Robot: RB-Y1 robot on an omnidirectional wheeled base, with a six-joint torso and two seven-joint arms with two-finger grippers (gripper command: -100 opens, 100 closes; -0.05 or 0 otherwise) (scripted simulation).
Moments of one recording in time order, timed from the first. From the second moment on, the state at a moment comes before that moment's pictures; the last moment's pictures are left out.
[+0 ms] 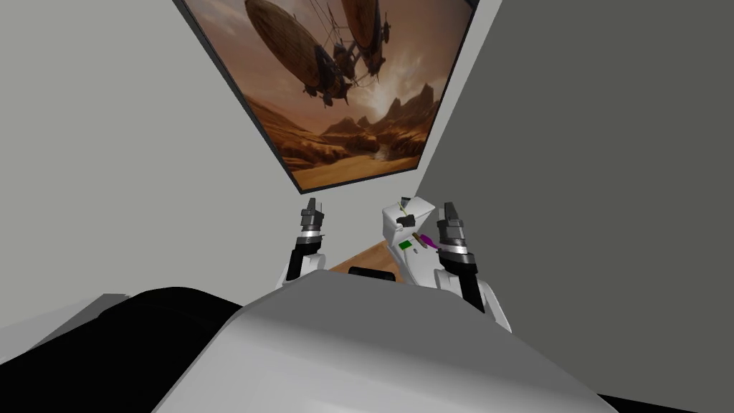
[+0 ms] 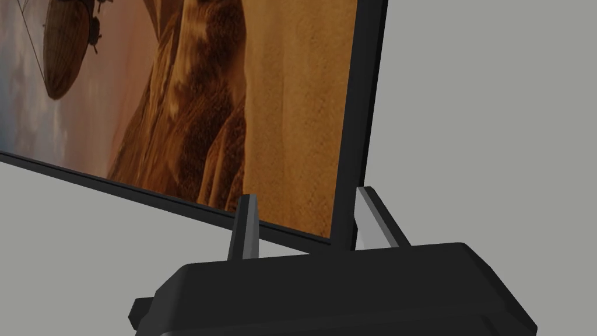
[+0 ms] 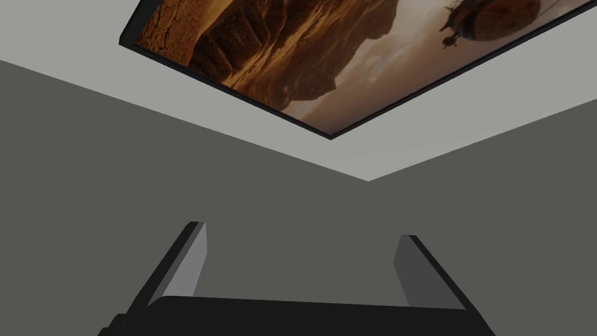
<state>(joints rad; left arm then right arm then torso) 0.53 0.03 0.02 -2.24 0.10 -0.37 -0.09 0.49 -0.13 -0.04 -2.22 0.17 -0.42 0.10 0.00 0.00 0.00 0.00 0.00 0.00</state>
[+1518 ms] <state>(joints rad) 0.53 0.03 0.02 -2.24 0.10 -0.37 -0.09 0.53 -0.60 -0.02 -1.88 0.39 -0.48 0.24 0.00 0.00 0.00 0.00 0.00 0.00</state>
